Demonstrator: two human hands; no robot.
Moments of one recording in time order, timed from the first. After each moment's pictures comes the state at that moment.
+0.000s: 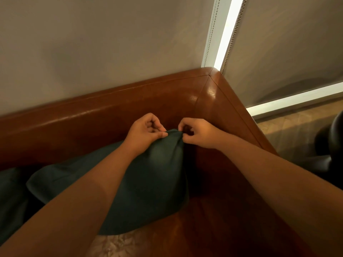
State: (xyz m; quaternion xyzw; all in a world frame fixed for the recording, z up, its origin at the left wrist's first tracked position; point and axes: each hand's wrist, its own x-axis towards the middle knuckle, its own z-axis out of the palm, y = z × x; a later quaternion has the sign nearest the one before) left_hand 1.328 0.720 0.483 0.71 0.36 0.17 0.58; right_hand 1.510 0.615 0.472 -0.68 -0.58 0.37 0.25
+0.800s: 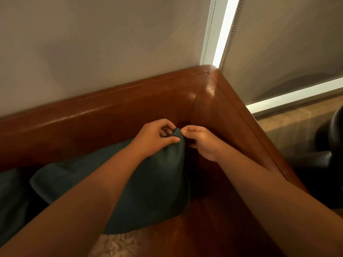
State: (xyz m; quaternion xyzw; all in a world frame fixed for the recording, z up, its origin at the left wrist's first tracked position) left_hand 1.340 0.705 0.489 0.84 0.32 0.07 0.43; right_hand 1.483 0.597 0.450 -0.59 -0.22 0.59 0.51
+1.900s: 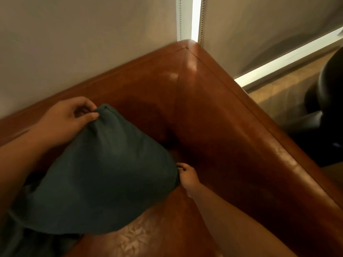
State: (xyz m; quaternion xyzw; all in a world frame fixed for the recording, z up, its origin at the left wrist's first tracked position) left_hand 1.251 0.792 0.543 0.90 0.35 0.03 0.27; right_hand 1.363 0.532 0.309 -0.73 0.03 0.51 0.46
